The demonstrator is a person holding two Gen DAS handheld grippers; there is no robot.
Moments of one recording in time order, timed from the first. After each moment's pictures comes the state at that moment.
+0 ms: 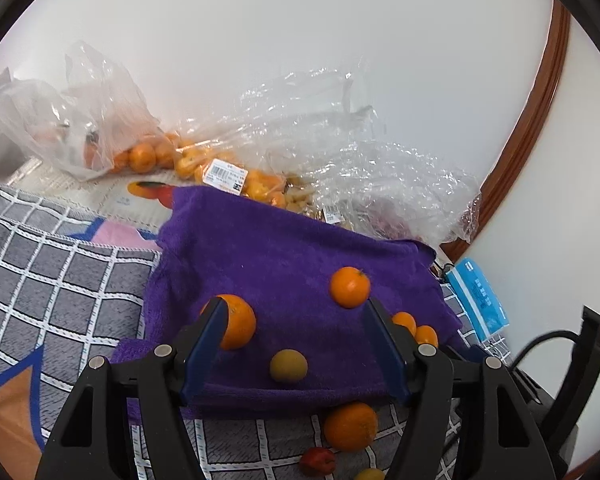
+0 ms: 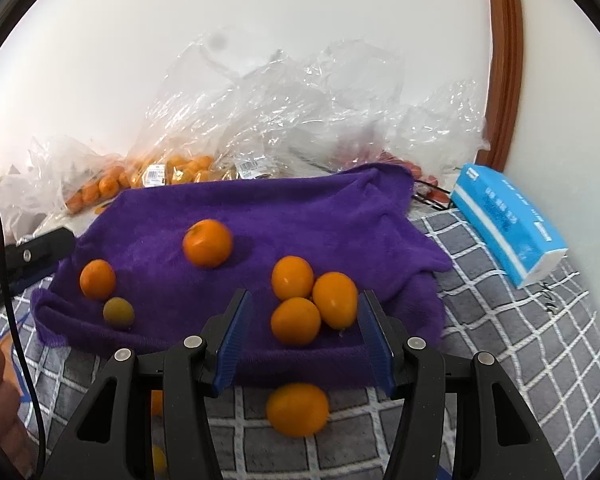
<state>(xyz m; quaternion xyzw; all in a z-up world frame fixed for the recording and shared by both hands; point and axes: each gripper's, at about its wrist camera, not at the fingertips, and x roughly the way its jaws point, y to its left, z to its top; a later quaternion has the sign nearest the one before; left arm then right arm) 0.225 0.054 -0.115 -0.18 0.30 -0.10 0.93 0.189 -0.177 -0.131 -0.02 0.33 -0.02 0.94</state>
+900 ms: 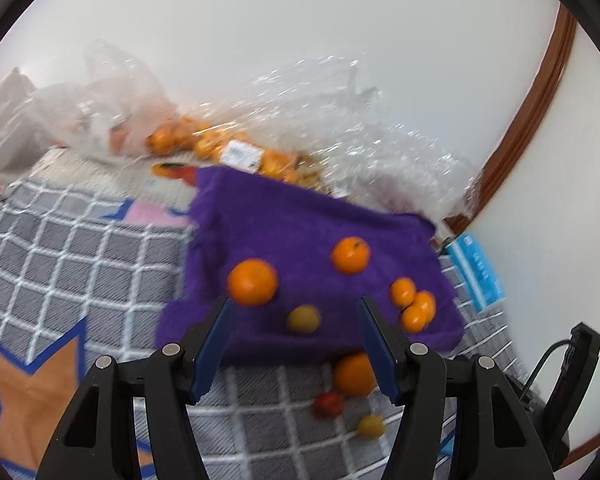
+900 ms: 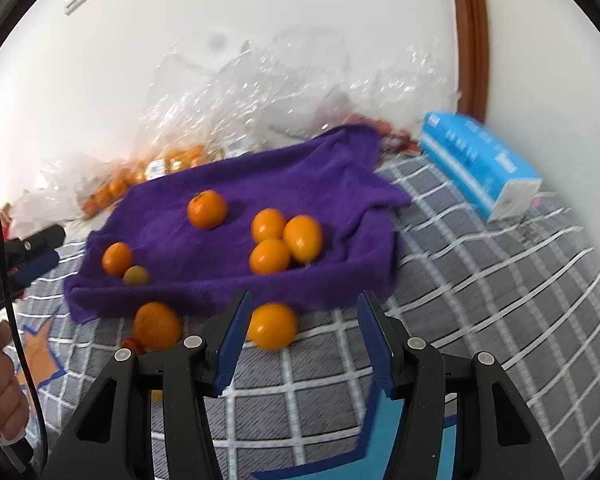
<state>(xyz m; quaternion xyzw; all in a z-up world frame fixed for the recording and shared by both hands) 0.194 0.072 -0.101 -0.16 0.36 -0.09 0.91 0.148 -0.214 -0.132 0.07 0.38 0.01 0.92</state>
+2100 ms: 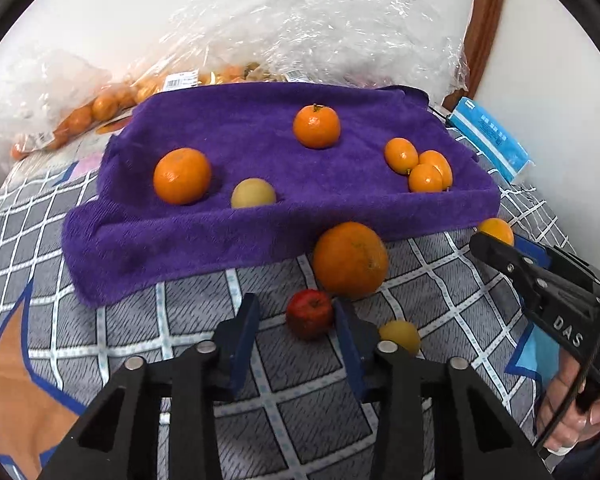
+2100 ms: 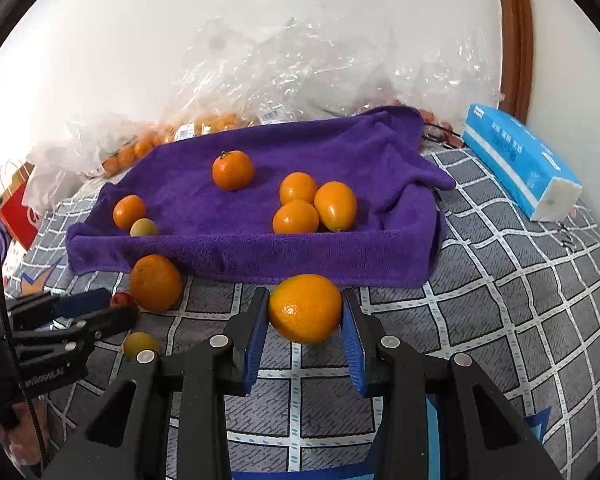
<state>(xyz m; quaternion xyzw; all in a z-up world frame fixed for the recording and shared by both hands) 0.187 -0.011 -0.167 0.00 0.43 -0.12 0.89 0.150 -0.201 -0.158 0.01 0.38 0.07 0.92</state>
